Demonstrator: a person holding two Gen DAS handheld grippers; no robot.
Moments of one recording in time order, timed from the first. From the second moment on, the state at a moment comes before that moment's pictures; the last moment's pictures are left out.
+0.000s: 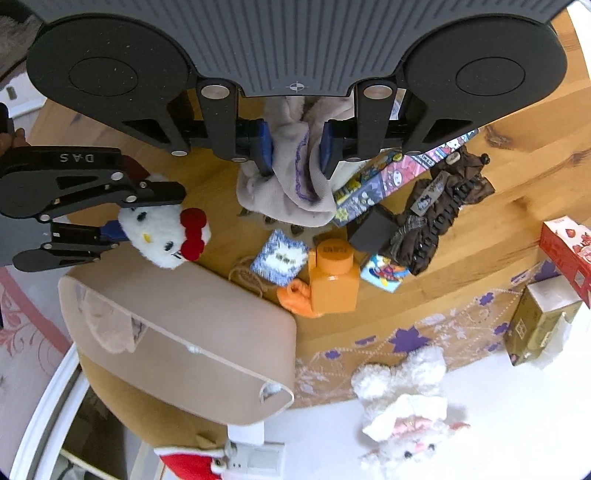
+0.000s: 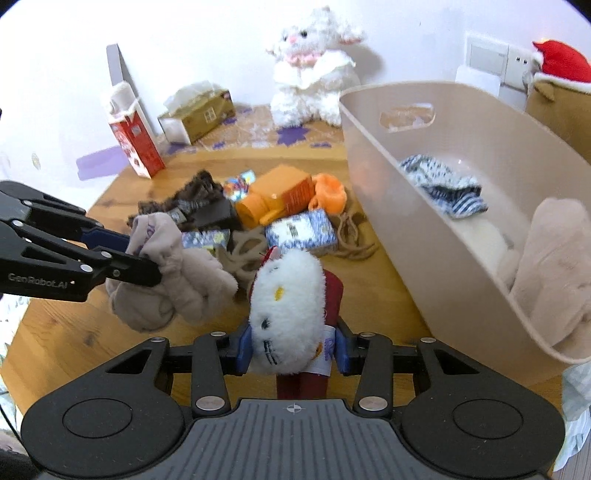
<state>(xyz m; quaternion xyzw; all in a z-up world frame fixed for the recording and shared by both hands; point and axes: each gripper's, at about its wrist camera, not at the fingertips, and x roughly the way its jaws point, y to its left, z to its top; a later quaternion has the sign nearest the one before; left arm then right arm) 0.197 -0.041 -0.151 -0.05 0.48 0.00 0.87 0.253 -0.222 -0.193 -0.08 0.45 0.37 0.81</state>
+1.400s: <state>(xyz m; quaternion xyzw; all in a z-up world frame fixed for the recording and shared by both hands) 0.366 -0.161 -0.068 0.06 0.38 -0.07 0.92 0.346 -0.371 -0.117 0.07 0.35 0.21 0.91</state>
